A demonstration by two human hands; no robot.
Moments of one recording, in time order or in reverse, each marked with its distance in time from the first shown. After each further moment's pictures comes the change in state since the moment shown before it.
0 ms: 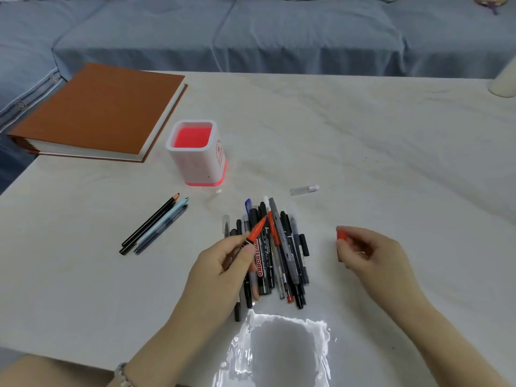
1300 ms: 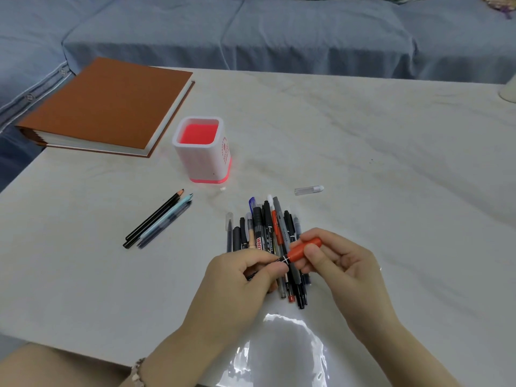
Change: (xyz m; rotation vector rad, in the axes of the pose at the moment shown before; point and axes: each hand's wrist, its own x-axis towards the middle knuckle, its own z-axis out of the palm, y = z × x) left_hand -0.007 -0.004 0.009 0.142 -0.026 0.052; right_hand -0.027 -0.038 0.028 0.672 -0.215 -0.015
